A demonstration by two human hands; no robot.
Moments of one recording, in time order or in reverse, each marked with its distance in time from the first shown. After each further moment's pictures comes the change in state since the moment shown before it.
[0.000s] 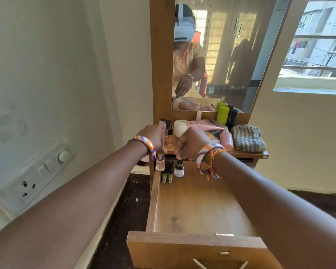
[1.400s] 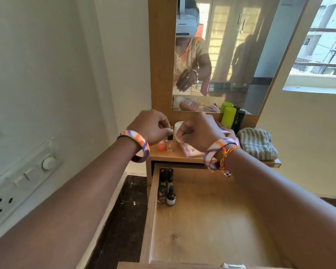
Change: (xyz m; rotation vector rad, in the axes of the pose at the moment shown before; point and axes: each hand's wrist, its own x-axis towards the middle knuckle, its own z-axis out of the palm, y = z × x) left_hand 0.030 -0.002 -0.020 -0.162 0.250 0.185; right_hand 0.032 0.002 -0.025 0.090 0.124 -0.168
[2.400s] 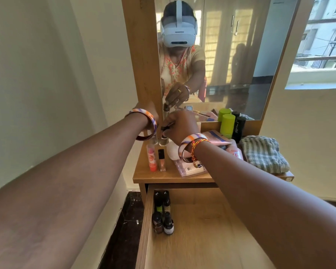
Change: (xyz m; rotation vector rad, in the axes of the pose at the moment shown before) left_hand 0.092 0.028 -0.009 0.809 -0.403 -0.236; right_hand 0.088 0.028 0.023 0.085 0.234 0.014
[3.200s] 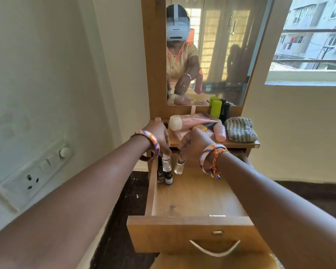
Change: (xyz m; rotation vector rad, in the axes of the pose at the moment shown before) left_hand -0.124 0.008 0.073 -0.643 0.032 0.219; right_hand -0.147 -0.018 -0.035 -0.066 -0.315 0.276
